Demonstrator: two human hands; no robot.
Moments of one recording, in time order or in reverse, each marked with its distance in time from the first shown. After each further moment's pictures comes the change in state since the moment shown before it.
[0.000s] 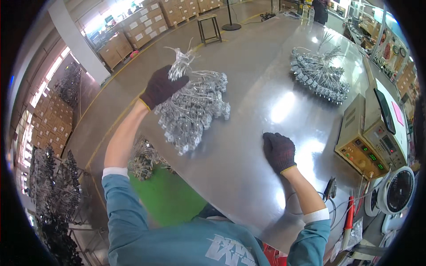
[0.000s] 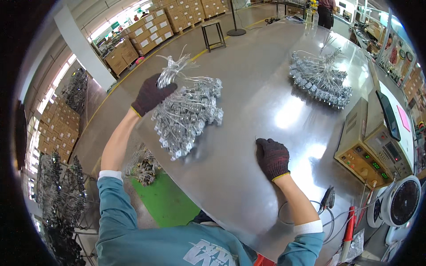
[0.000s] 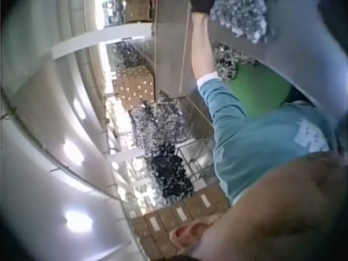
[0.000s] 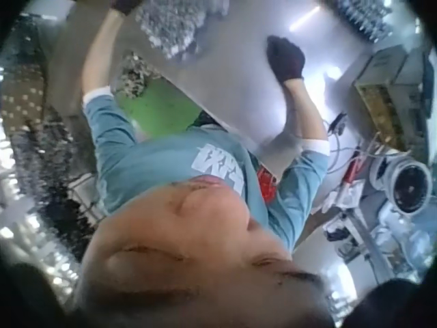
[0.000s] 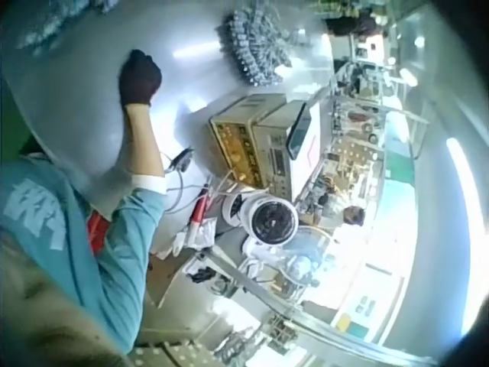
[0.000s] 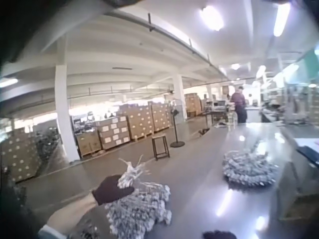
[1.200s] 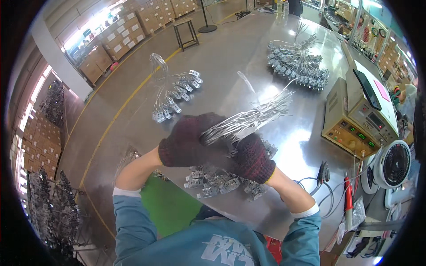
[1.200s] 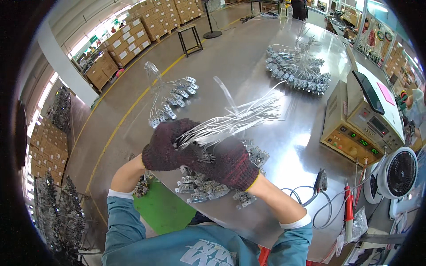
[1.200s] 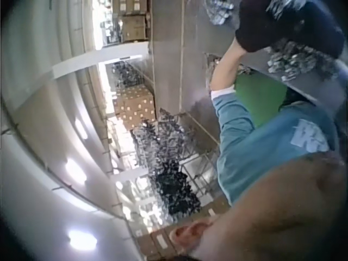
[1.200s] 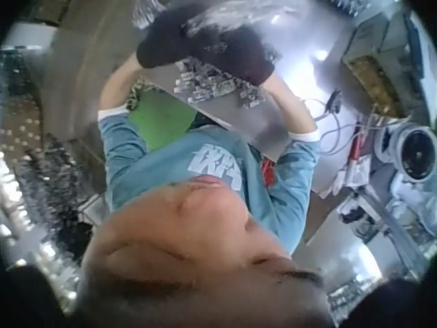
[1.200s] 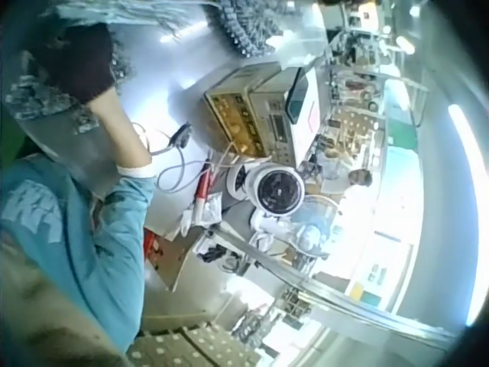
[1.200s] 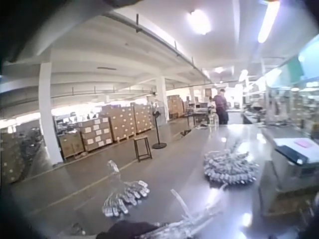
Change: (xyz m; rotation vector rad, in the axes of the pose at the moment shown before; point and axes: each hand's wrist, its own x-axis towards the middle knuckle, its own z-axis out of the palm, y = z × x) left_hand -0.100 0.183 0.018 -0.497 -0.319 0.348; right_hand 0.009 -0.130 -0.087 0.602 0.023 -0.351
